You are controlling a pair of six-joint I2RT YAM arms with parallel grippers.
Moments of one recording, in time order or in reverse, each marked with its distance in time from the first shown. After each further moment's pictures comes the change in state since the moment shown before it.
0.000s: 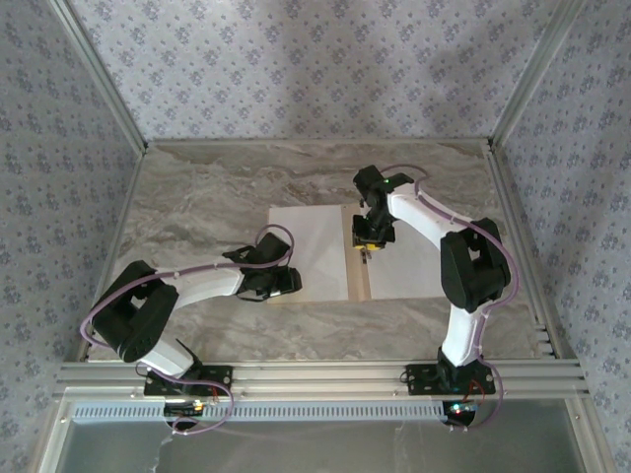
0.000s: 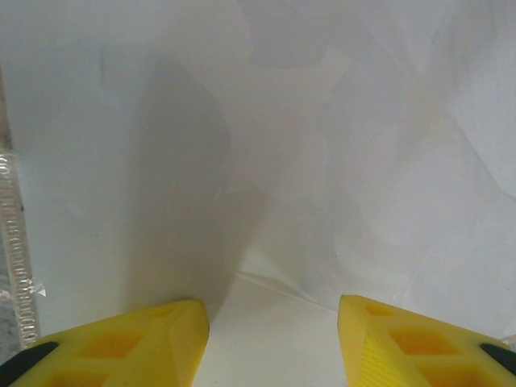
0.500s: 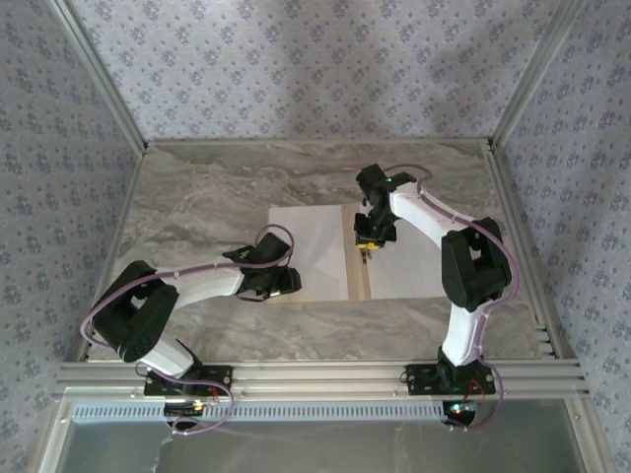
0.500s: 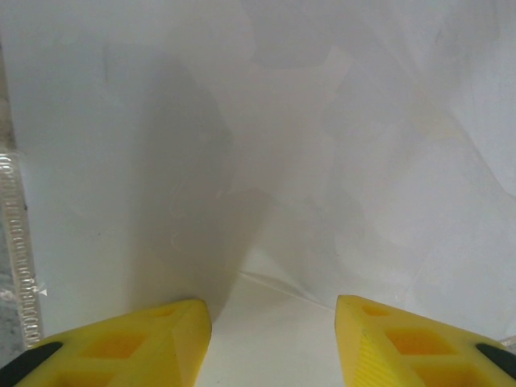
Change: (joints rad) left arm 0.000 0.000 0.000 -0.002 0.000 0.001; right arm -0.015 0.002 0.000 0.005 -0.020 0.017
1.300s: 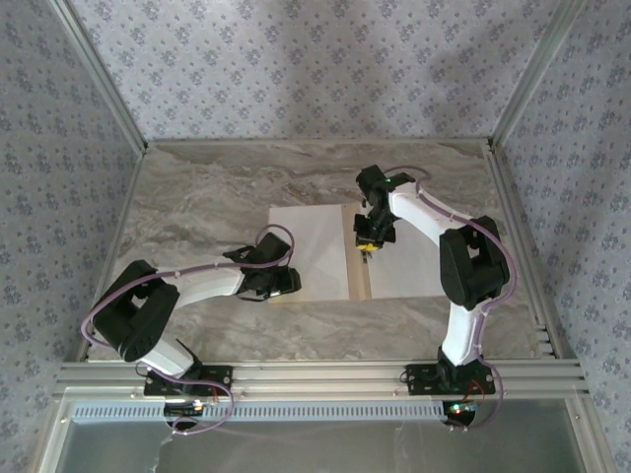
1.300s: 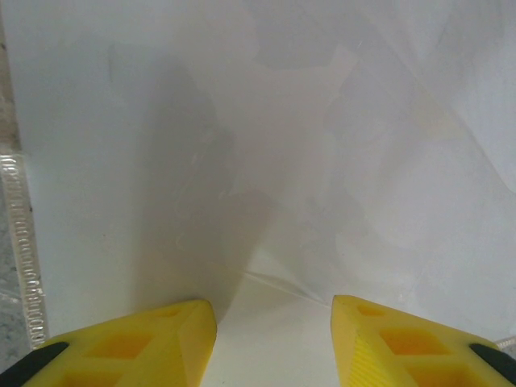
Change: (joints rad) left arm 0.000 0.006 0.000 0.003 0.000 0.000; right arm -0.002 0.017 0.000 0.002 -0.012 0.002
